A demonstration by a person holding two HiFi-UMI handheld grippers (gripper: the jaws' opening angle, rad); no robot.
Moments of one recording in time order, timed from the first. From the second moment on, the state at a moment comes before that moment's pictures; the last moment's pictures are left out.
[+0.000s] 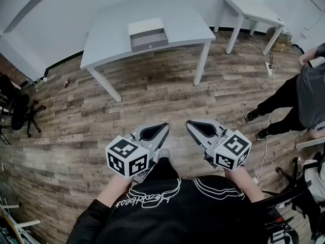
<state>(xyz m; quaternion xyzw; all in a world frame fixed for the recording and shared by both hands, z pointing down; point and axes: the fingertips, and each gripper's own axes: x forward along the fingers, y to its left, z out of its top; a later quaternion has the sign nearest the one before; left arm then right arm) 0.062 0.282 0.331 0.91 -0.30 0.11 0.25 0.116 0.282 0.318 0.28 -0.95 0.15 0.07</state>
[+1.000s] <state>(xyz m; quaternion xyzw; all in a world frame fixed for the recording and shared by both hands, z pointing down) -0.077 -0.099 0.399 0.88 -0.35 0.10 0.30 0.003 -0.131 0.422 0.30 -0.93 0.20 0.12</state>
